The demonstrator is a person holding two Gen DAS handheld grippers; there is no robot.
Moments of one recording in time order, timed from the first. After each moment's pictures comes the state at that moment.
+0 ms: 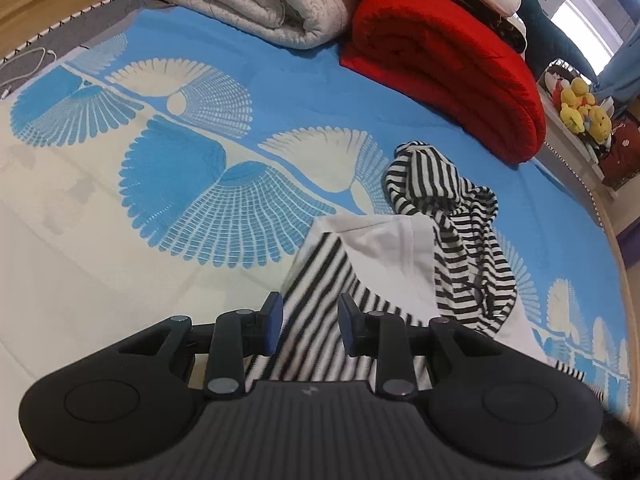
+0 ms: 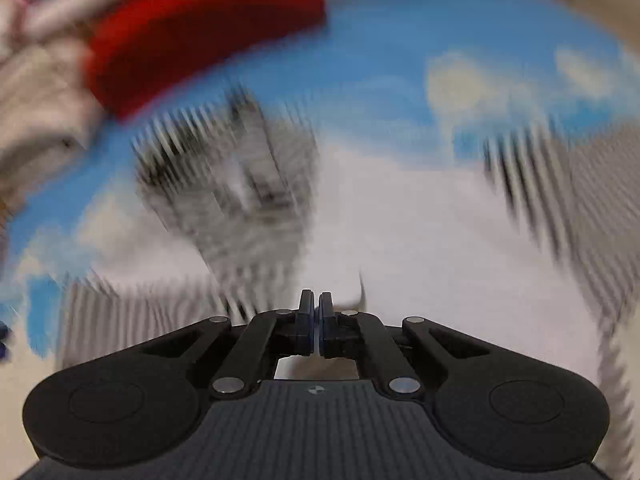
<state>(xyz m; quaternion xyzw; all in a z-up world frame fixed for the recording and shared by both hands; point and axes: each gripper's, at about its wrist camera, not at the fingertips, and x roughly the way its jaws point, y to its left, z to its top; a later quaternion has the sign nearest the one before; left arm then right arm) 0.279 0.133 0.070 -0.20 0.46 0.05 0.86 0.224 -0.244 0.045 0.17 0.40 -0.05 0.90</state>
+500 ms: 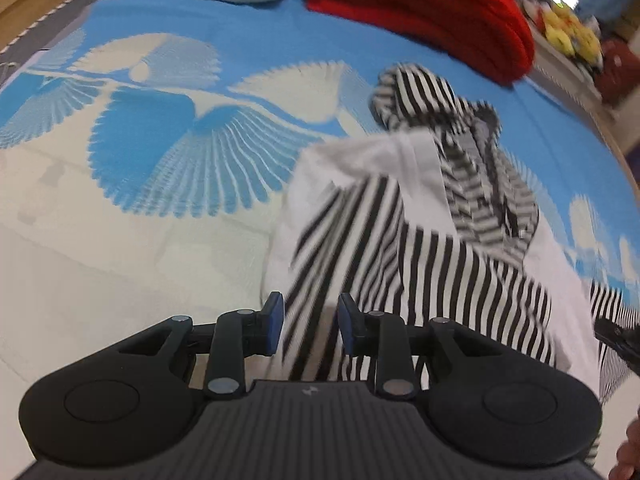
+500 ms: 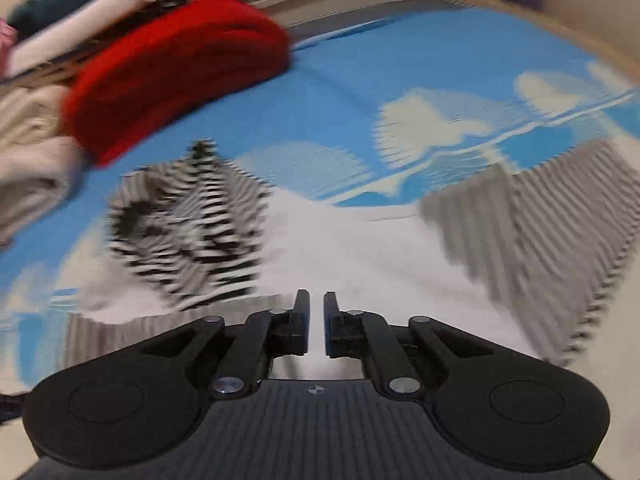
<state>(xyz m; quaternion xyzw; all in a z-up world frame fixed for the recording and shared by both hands) 0.274 0.099 0.020 -0.11 0.51 0.01 0.85 0.221 -0.292 0.040 0.20 0.41 -0.07 0.89</state>
